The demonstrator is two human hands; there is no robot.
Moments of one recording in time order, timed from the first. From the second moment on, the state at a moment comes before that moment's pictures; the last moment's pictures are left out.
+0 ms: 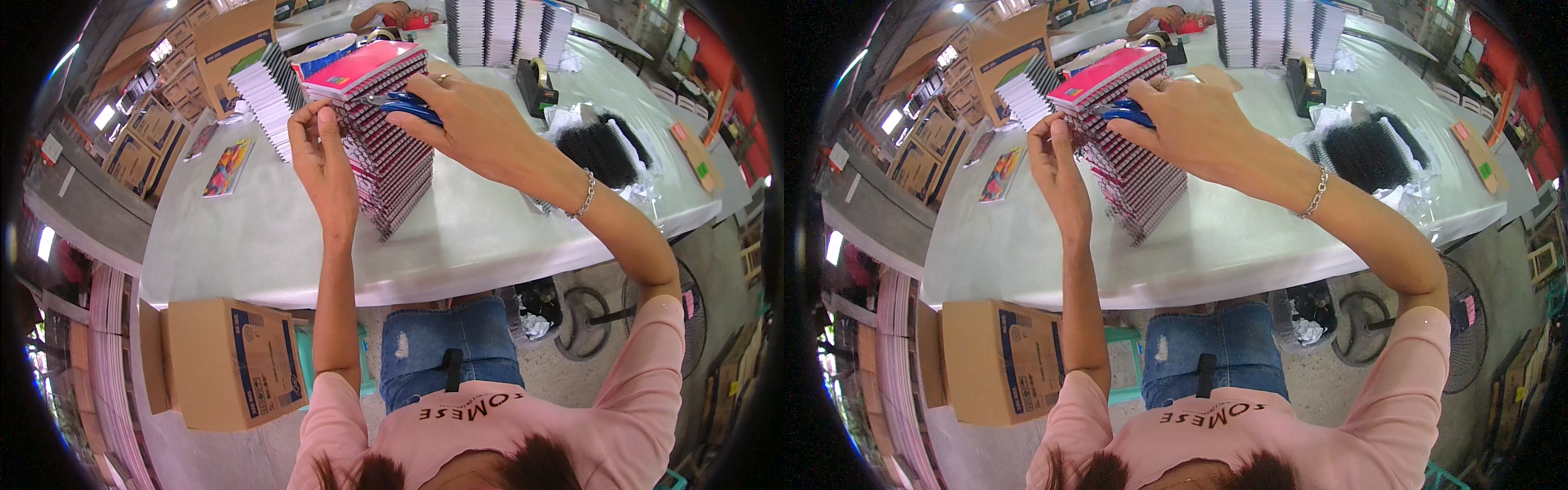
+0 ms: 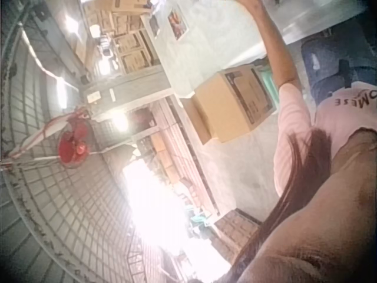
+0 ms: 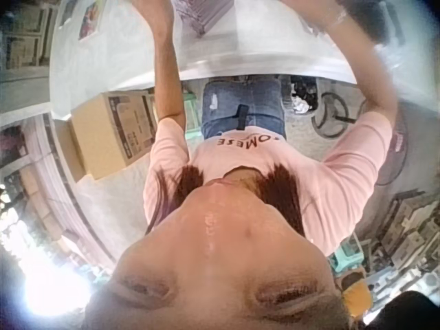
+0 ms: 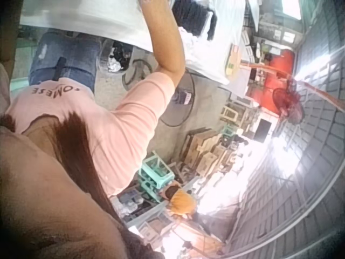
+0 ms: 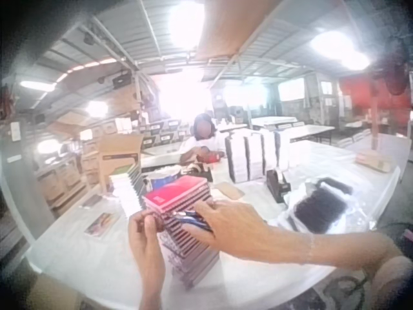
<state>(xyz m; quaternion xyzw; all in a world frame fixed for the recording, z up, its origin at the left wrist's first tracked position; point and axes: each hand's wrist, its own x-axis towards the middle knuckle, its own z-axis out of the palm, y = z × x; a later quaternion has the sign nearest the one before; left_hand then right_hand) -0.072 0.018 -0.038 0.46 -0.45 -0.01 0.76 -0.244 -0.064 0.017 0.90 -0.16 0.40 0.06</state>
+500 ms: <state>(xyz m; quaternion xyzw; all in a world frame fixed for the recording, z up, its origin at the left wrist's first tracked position) -0.083 0.011 -0.047 0.51 -0.48 0.02 0.71 -0.234 -0.066 0.015 0.91 -0.16 0.37 0.06</state>
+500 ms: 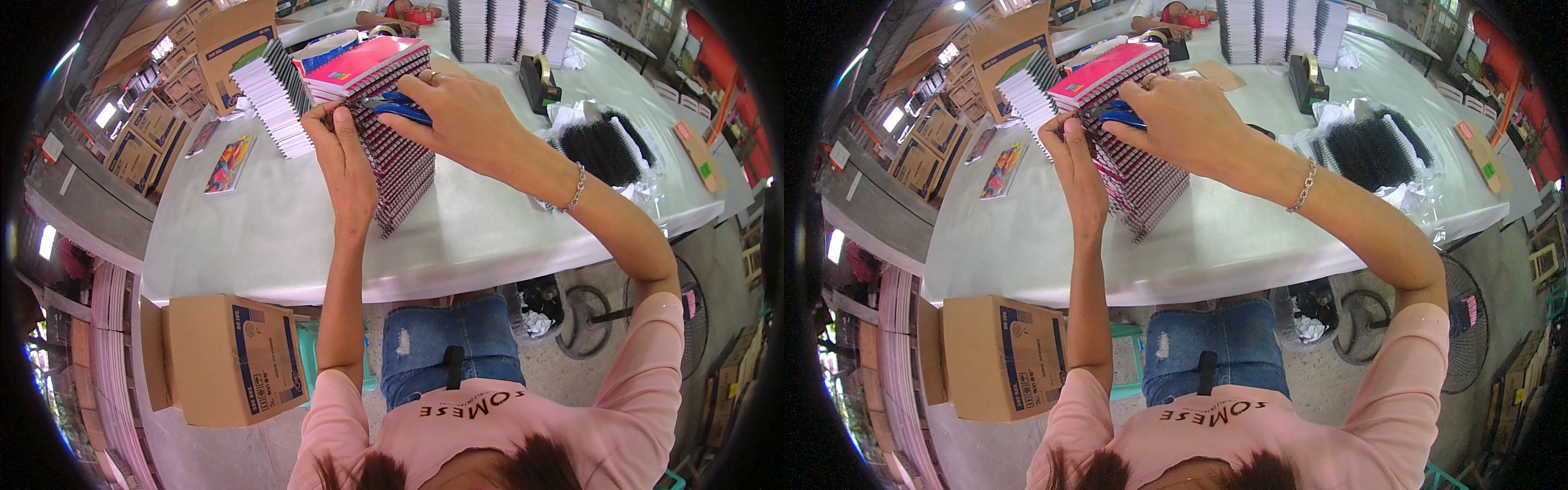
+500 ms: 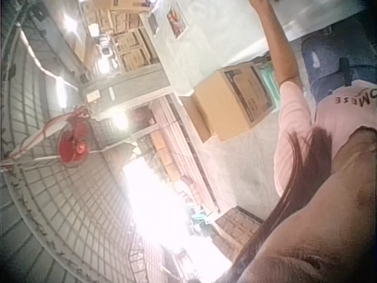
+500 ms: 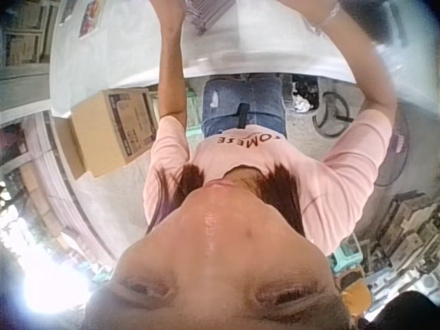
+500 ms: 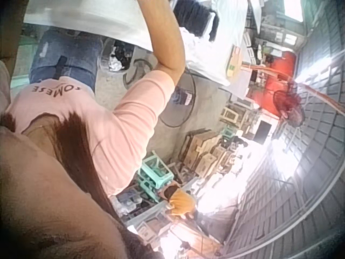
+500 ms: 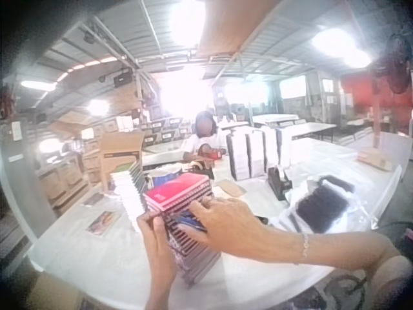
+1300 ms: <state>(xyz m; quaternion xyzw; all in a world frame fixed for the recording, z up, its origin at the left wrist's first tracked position) -0.091 0.012 -0.057 0.52 -0.46 0.02 0.72 -0.235 -0.068 0.002 0.92 -0.16 0.35 0.09</state>
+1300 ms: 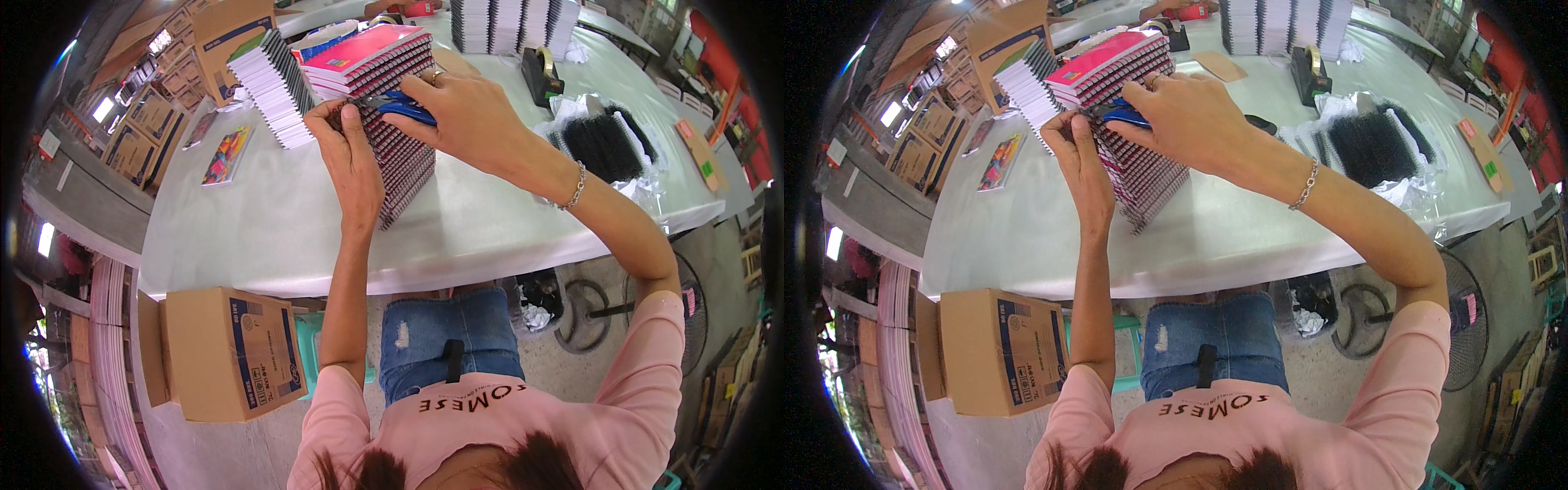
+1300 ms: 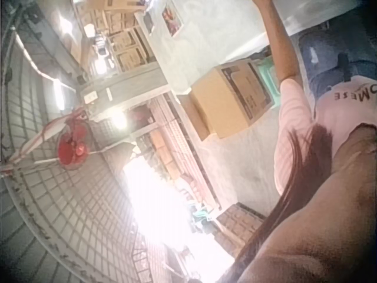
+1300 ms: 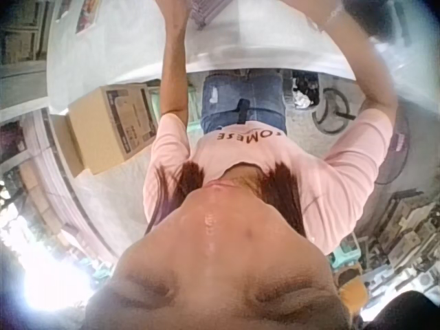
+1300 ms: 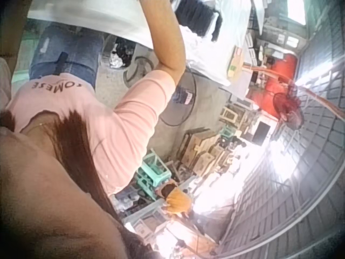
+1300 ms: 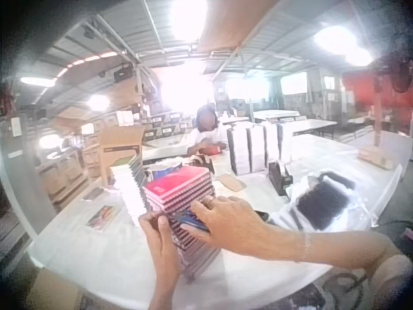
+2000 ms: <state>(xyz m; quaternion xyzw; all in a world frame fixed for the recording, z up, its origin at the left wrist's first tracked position) -0.091 0.009 -0.072 0.49 -0.45 0.00 0.74 -0.236 -0.076 -0.017 0.90 -0.14 0.41 0.10</state>
